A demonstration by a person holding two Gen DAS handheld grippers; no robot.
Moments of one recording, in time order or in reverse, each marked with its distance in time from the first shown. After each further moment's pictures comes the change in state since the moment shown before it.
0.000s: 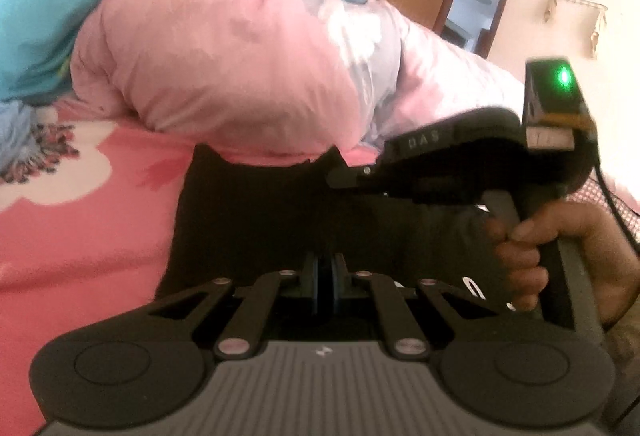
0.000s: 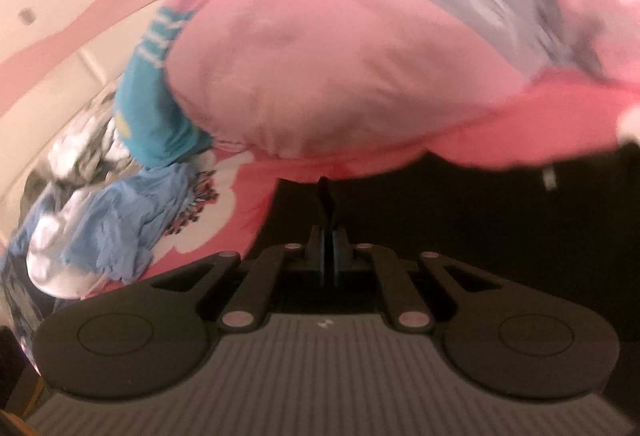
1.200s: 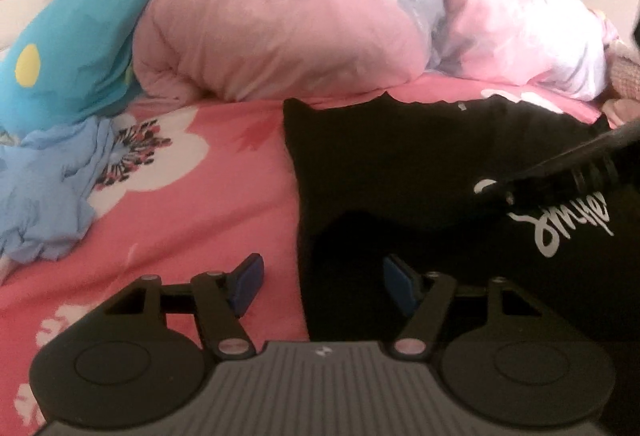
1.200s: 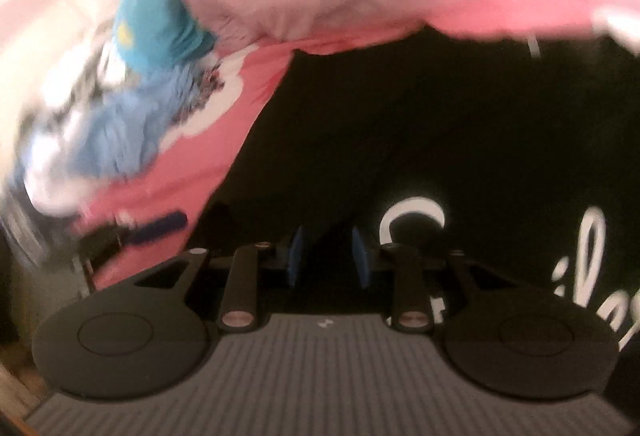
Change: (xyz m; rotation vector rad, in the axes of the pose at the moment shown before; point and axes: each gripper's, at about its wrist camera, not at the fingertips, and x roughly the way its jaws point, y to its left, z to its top) left arm -0.026 0.024 -0.012 0.216 0.155 0.281; right arm -0.037 0.048 -0.071 -0.152 0.189 -0.093
